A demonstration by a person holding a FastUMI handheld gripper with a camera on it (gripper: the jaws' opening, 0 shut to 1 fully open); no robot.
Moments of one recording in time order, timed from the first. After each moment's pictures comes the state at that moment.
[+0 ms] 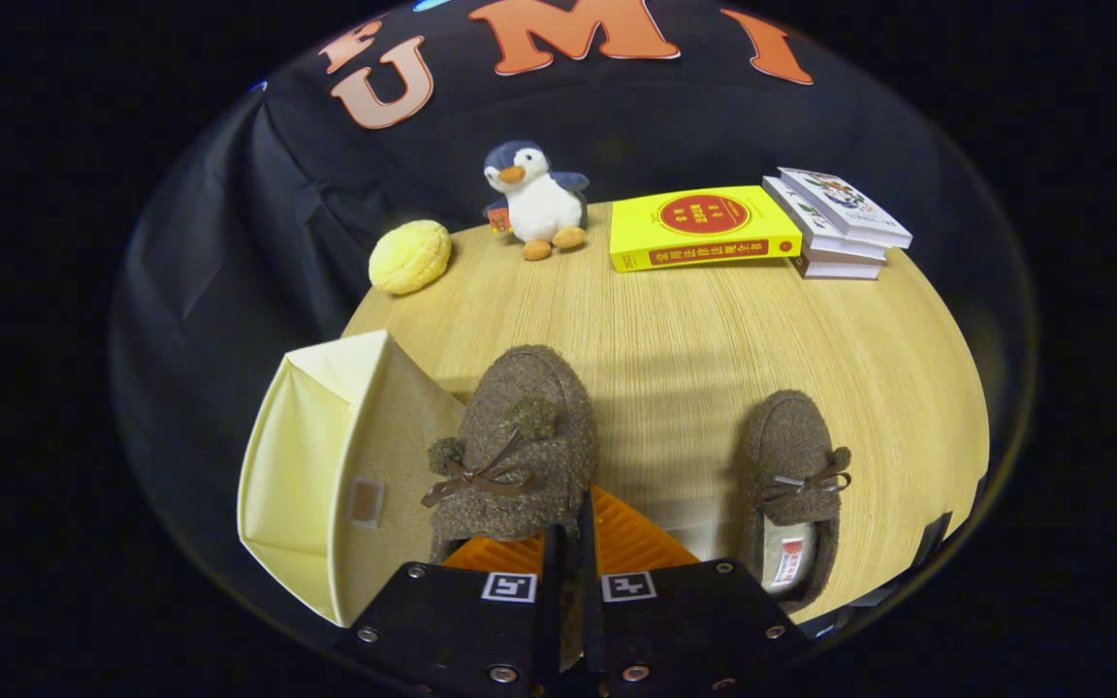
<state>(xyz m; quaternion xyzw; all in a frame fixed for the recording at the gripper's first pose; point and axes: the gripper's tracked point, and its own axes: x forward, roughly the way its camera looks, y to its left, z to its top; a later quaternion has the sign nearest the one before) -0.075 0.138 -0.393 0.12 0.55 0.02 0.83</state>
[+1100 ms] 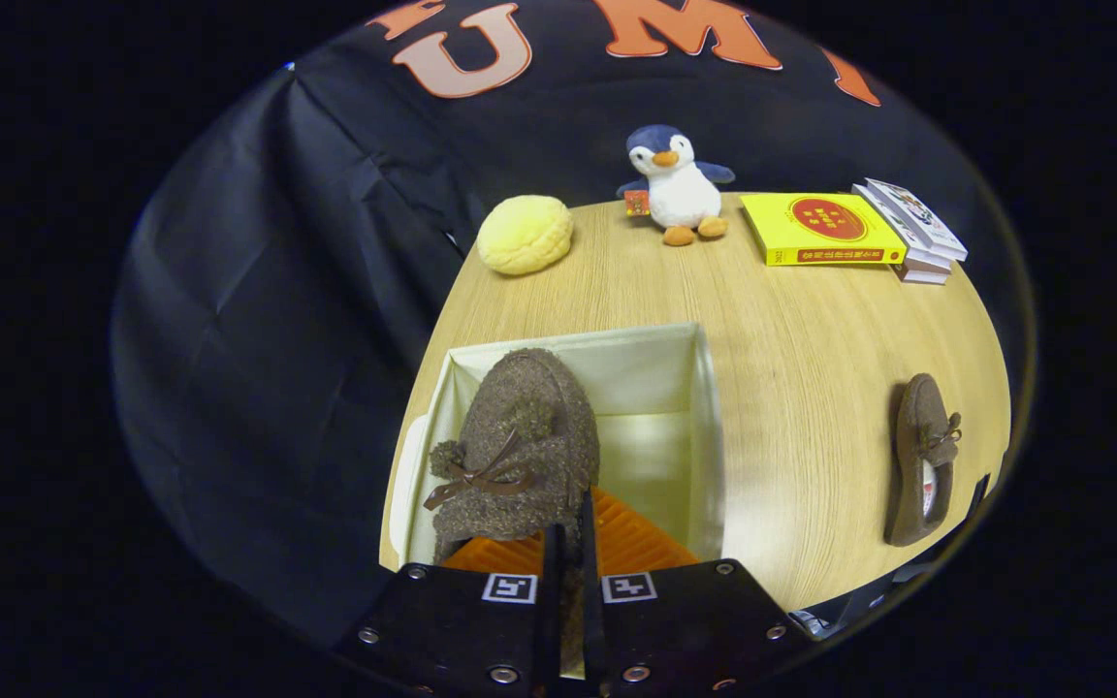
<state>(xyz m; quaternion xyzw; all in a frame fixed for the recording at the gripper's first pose) -0.070 0.350 -0.393 0.12 0.60 0.06 0.79</state>
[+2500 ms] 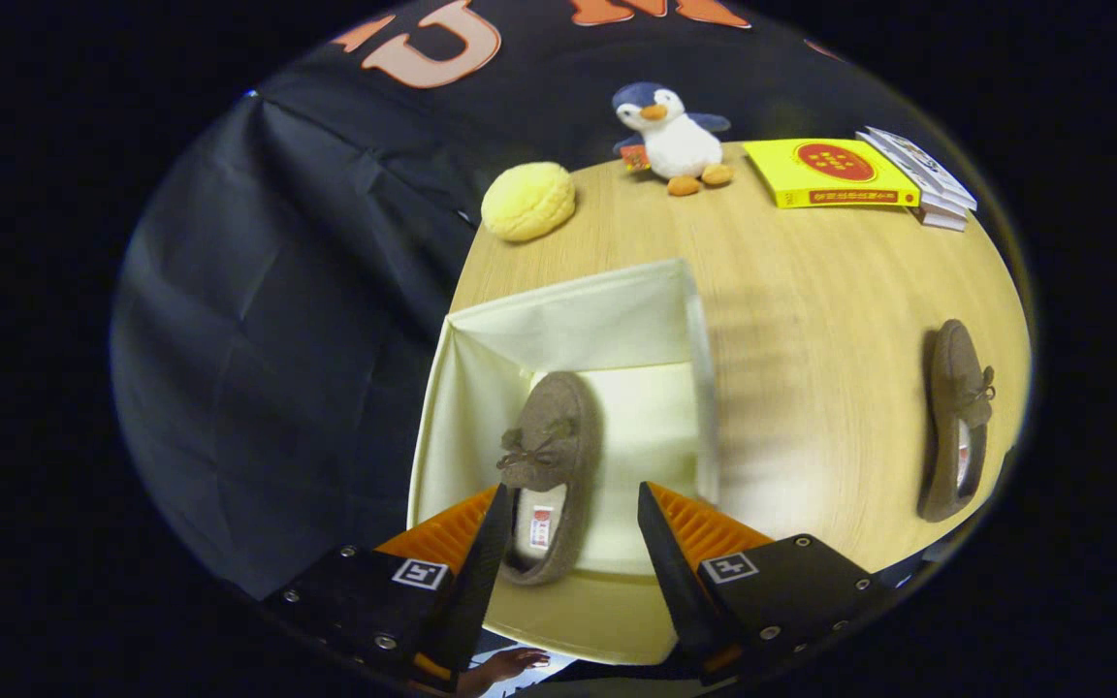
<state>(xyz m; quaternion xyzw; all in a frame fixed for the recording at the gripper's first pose) -0.092 0.313 -0.370 0.22 0.60 0.09 0.76</state>
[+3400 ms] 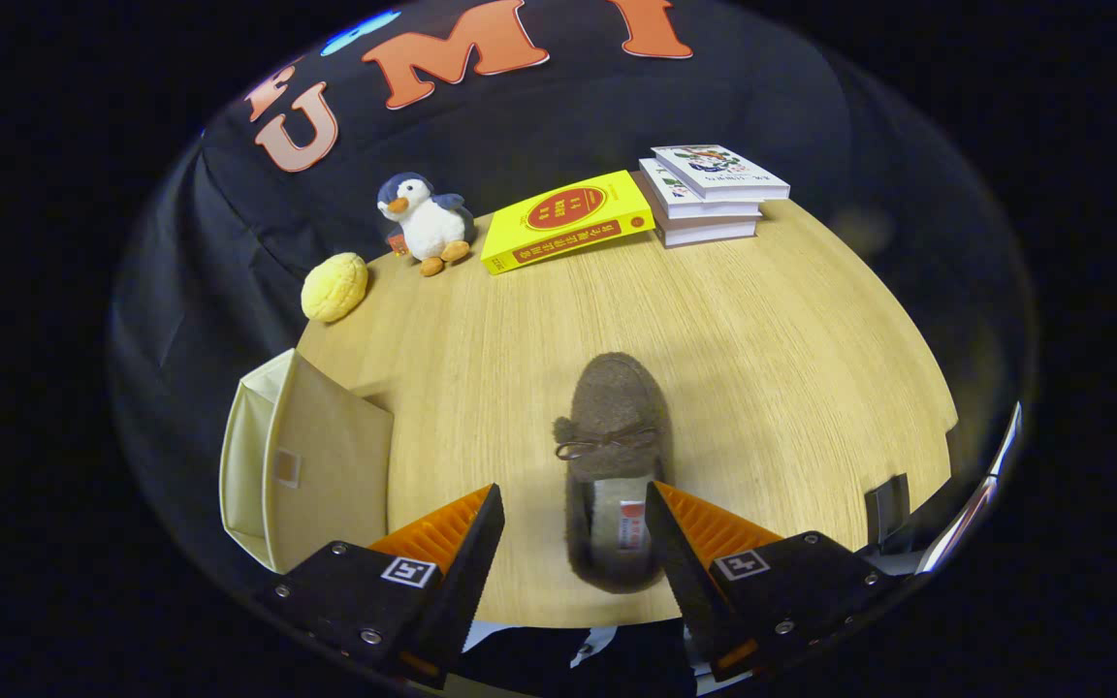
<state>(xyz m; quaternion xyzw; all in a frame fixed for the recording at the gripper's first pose) -0.147 -0.013 -0.425 0.12 0.58 -0.06 0.81</state>
